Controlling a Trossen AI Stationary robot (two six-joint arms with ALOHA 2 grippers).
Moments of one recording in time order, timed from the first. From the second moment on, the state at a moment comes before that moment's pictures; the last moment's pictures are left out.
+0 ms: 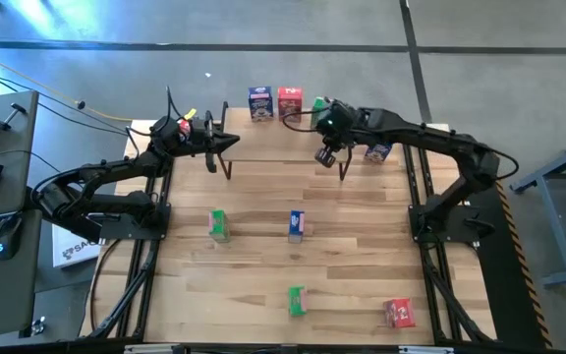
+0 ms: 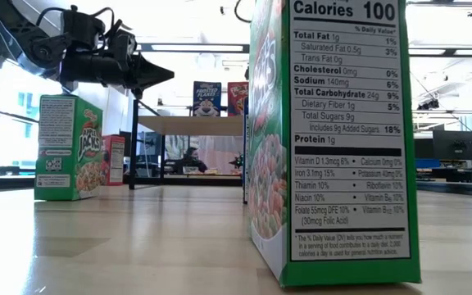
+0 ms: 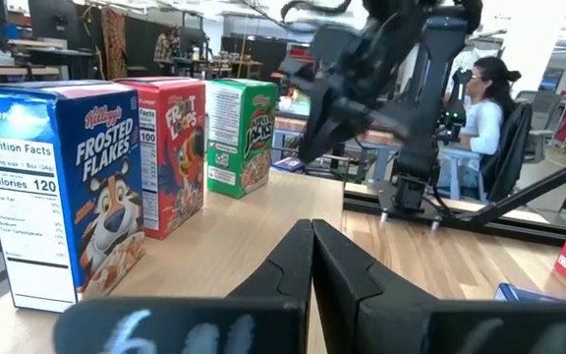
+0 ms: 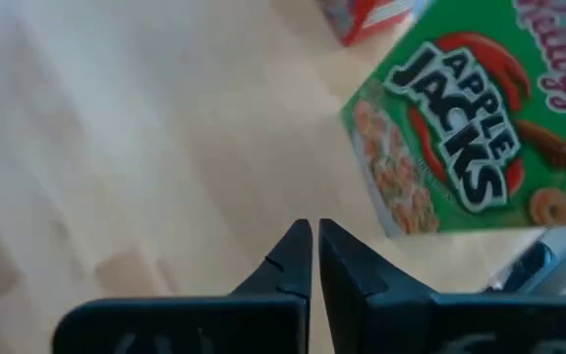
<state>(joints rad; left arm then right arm) 0.86 1.15 0.38 0.81 0.67 -0.10 -0.43 1.58 1.40 -0.78 0.24 0.02</state>
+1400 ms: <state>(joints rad) 0.86 1.15 0.38 0.81 0.67 -0.10 -0.55 1.65 1.28 -0.35 0.21 -0.06</state>
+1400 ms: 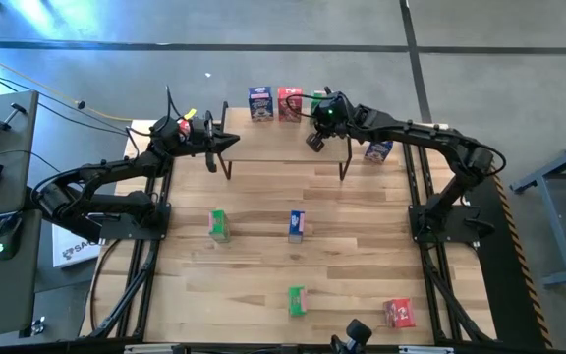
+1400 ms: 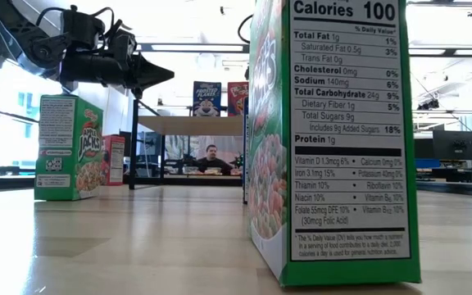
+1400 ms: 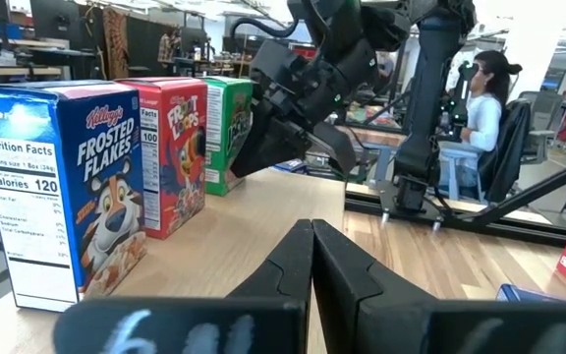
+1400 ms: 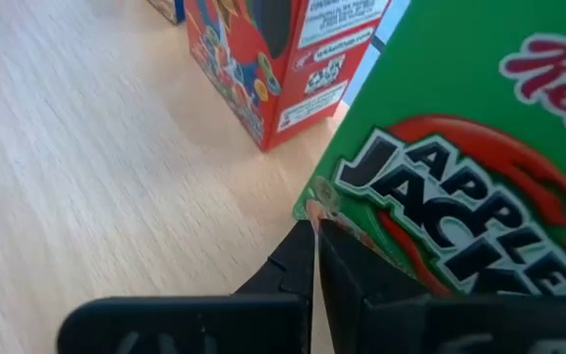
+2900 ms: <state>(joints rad) 0.61 1.15 0.49 0.60 0.58 -0.08 -0.27 1.22 0.59 0.62 -0.13 -0.21</state>
